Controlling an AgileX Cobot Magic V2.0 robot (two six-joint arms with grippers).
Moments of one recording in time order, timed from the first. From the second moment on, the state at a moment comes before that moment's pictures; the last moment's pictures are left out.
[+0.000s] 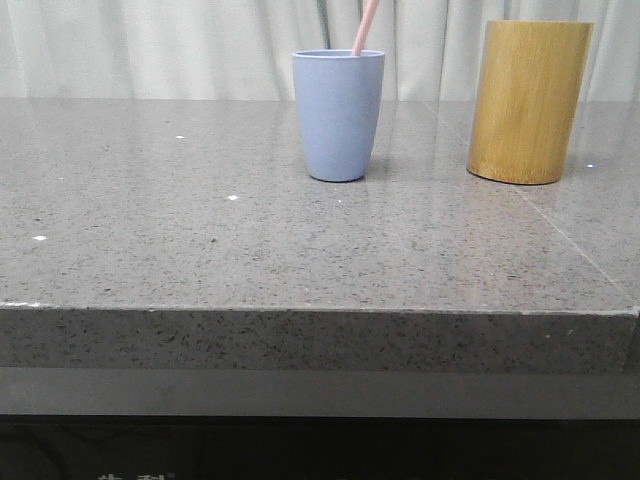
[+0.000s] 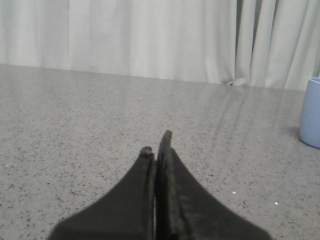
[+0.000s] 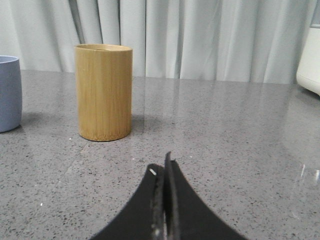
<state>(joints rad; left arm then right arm) -0.11 0.00 0.00 -0.02 0.04 -0.05 0.00 -0.01 0.03 0.03 0.00 -0.01</state>
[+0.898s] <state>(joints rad) -0.11 0.00 0.00 -0.02 0.04 -0.05 0.00 -0.01 0.03 0.11 0.00 -0.01</state>
